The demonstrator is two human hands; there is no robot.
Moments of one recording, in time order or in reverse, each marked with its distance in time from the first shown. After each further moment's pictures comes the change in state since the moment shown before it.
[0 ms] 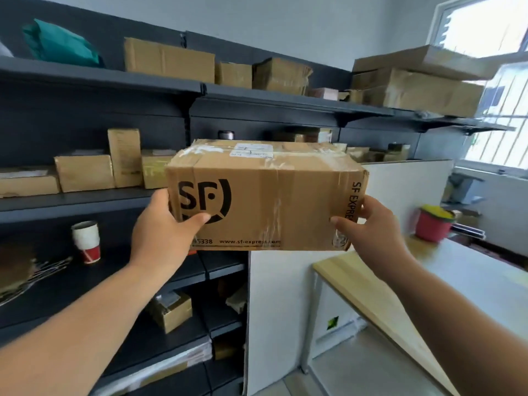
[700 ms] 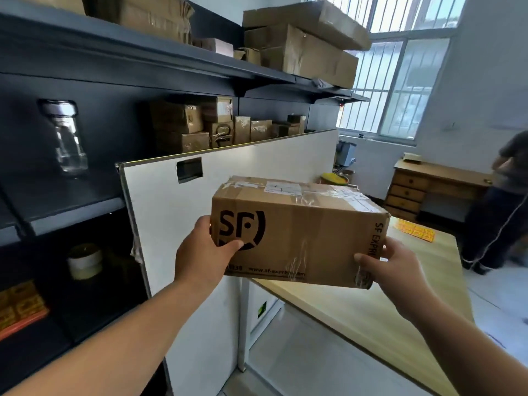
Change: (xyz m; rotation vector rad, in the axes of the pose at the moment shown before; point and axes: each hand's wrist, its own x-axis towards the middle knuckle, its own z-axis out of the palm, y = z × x) left_hand 0.071 -0.018 0.296 -0.201 -0.580 0.050; right_hand 0.056 0.179 -0.044 -0.084 0.360 0.416
